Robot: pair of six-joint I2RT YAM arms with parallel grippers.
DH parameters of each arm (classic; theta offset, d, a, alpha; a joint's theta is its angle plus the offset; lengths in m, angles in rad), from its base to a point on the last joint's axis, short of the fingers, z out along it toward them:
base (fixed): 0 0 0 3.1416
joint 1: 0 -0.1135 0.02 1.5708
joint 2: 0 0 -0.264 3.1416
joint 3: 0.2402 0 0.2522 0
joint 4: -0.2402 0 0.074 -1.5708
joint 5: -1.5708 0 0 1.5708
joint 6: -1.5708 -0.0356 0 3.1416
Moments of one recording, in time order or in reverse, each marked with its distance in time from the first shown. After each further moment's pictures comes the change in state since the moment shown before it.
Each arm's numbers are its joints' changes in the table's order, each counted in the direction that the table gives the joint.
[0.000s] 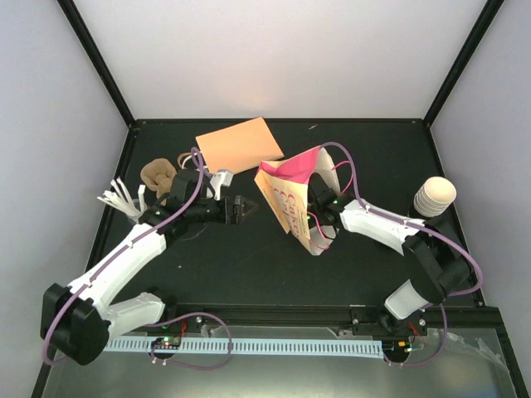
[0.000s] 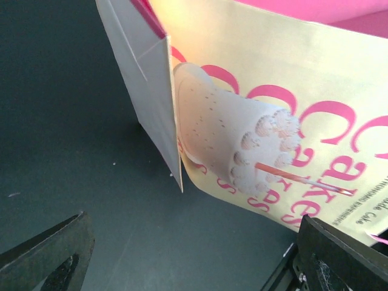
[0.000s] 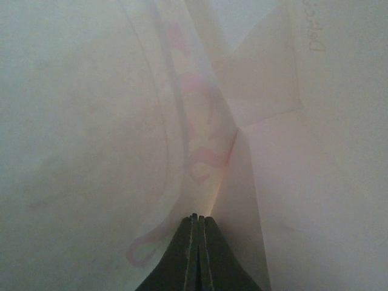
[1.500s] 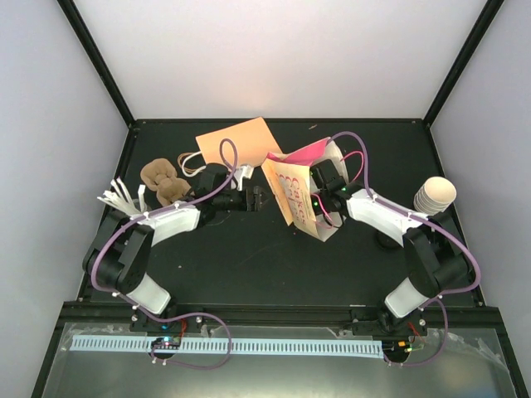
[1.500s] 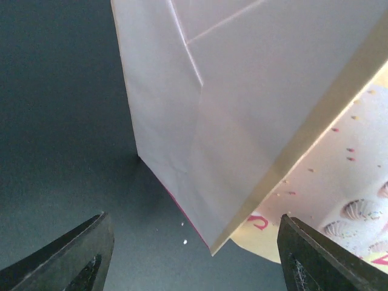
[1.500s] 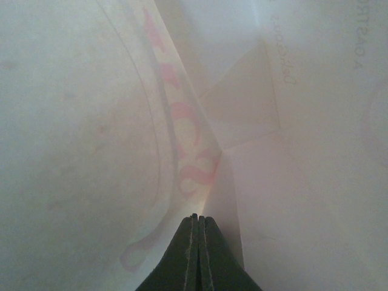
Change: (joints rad) left arm 0.003 0.503 -0.020 0.573 -0.105 0.058; right arm 0.128 0.030 0.069 -0.008 0.104 0.023
